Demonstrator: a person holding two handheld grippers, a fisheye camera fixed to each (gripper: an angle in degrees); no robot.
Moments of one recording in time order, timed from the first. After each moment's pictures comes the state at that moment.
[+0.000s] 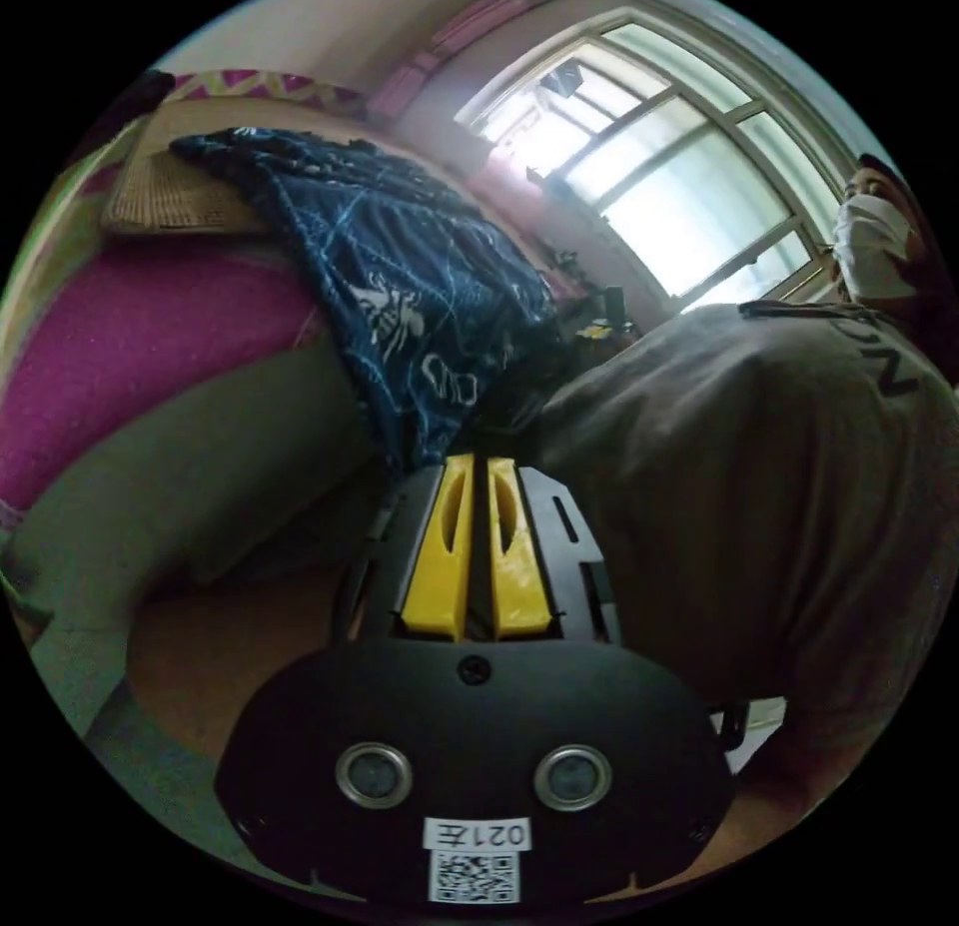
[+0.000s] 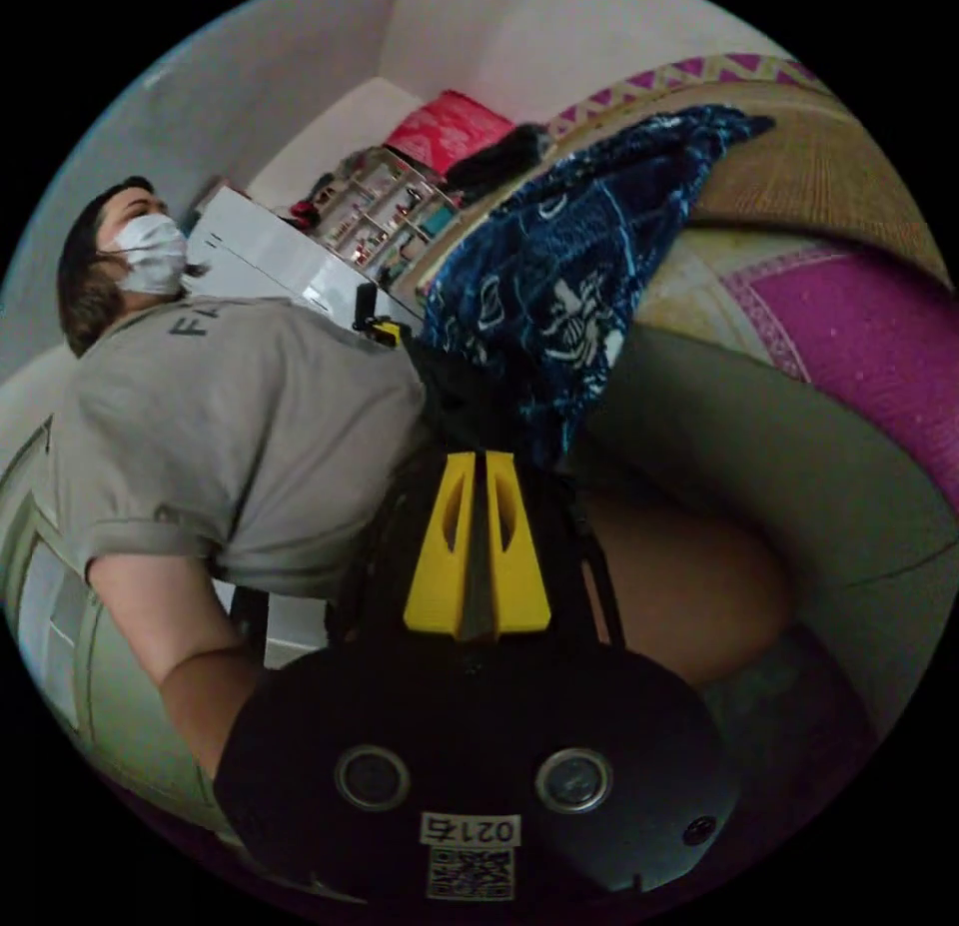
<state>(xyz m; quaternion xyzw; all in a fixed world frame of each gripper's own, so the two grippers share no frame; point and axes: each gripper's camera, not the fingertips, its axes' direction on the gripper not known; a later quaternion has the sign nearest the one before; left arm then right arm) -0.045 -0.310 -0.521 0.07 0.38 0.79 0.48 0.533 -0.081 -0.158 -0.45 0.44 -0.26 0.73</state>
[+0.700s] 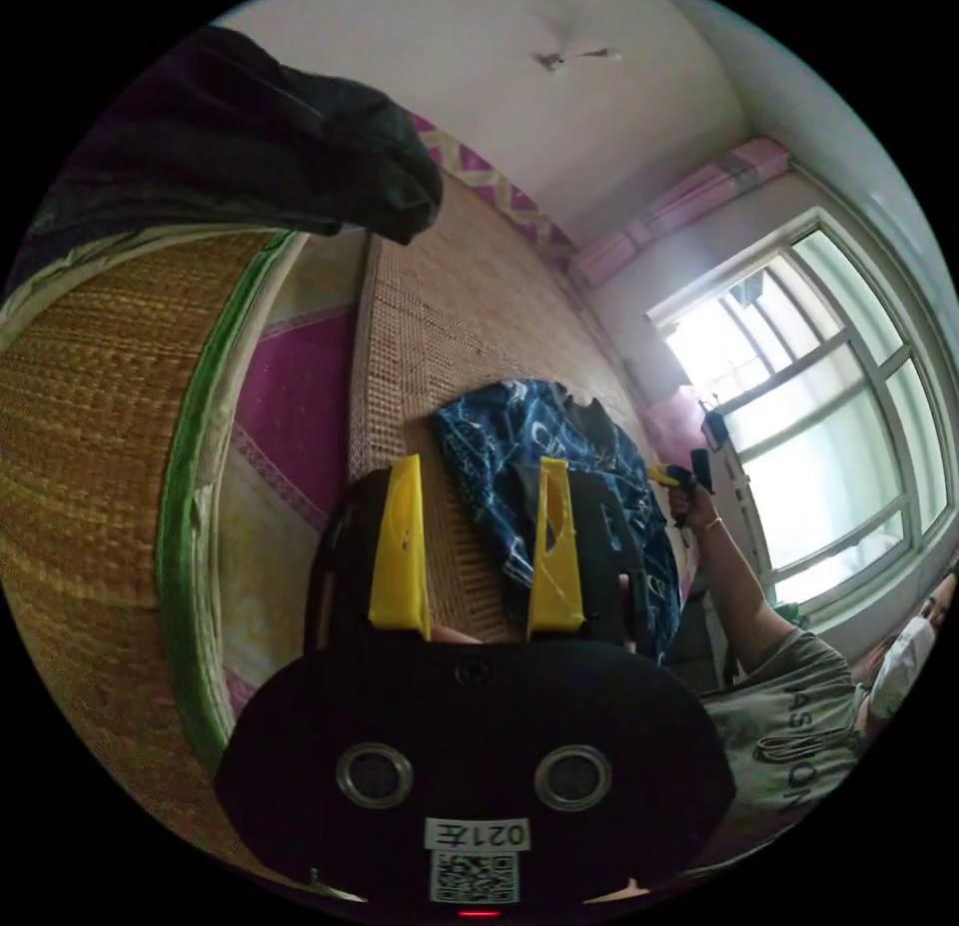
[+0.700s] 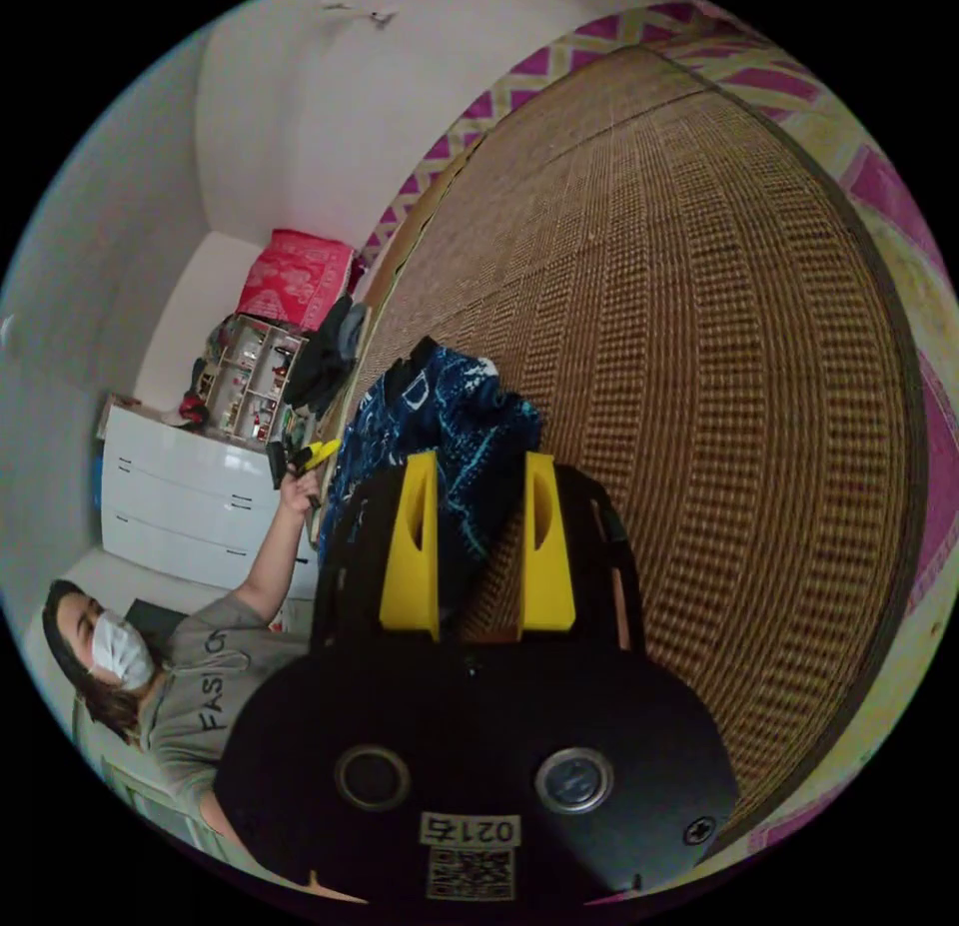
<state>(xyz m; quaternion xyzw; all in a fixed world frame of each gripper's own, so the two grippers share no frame) 0.228 -0.530 -0.688 0.18 0.45 0.56 0.67 0.561 -0.485 0.022 -0.25 0.54 -0.18 0.79</state>
